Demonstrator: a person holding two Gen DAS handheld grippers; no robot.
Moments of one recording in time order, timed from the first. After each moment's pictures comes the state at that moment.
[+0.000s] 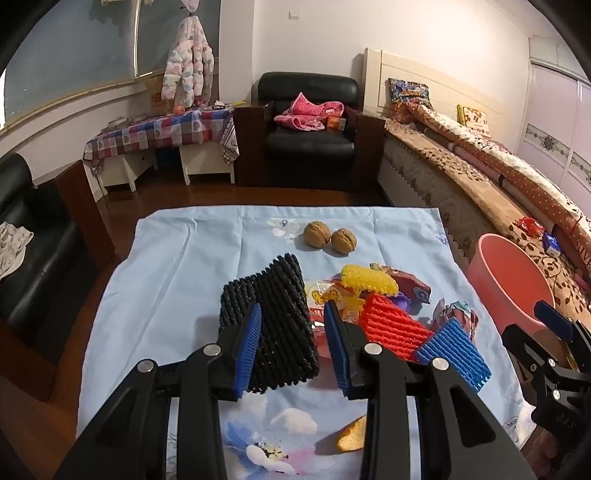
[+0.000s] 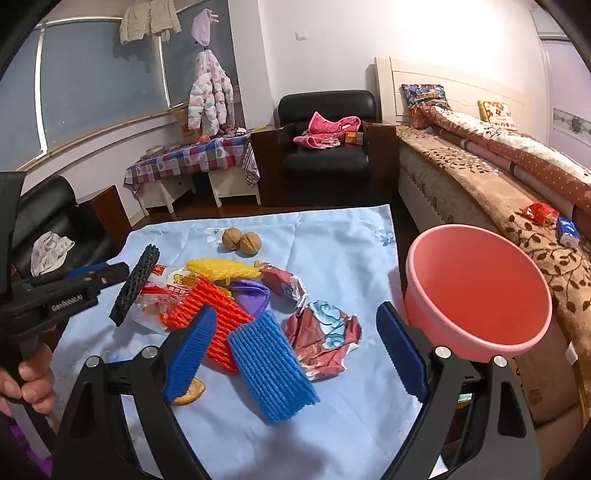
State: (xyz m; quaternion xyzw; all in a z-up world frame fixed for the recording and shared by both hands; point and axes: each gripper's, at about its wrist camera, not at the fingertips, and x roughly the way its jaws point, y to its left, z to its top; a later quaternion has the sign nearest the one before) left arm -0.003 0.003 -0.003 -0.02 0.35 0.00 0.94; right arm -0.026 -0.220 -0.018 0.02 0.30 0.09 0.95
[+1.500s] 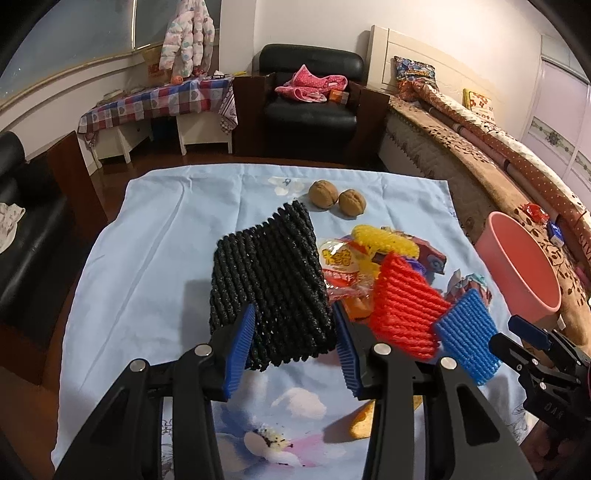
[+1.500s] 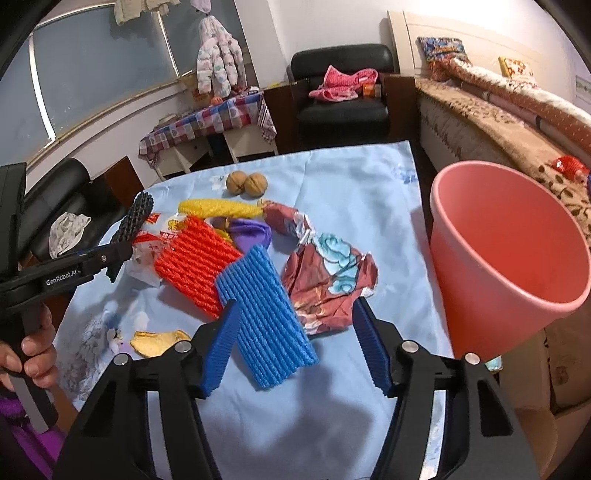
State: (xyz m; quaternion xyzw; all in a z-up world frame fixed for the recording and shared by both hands) left arm 0.008 0.012 -0.034 -0.03 0.41 -0.01 0.91; right arm -0.013 -0.235 -0.059 0.05 0.39 0.14 0.91
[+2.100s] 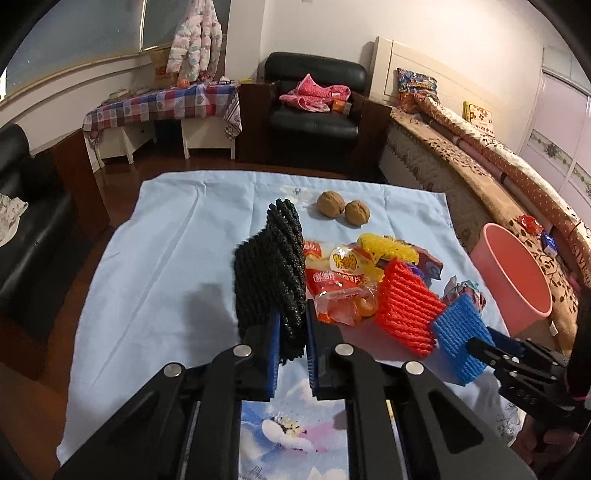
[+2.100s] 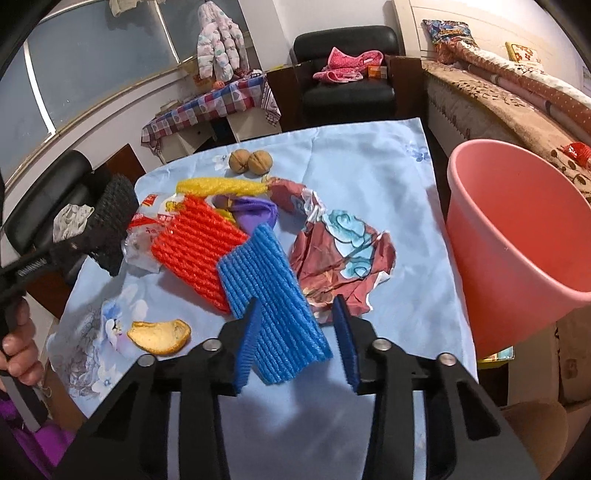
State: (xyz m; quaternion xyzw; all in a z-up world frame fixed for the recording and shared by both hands) left arm -0.010 0.028 -0.020 -0.05 0.39 -0.01 0.92; right arm -0.005 -0.227 -0.074 0.06 0.42 0.15 0.89
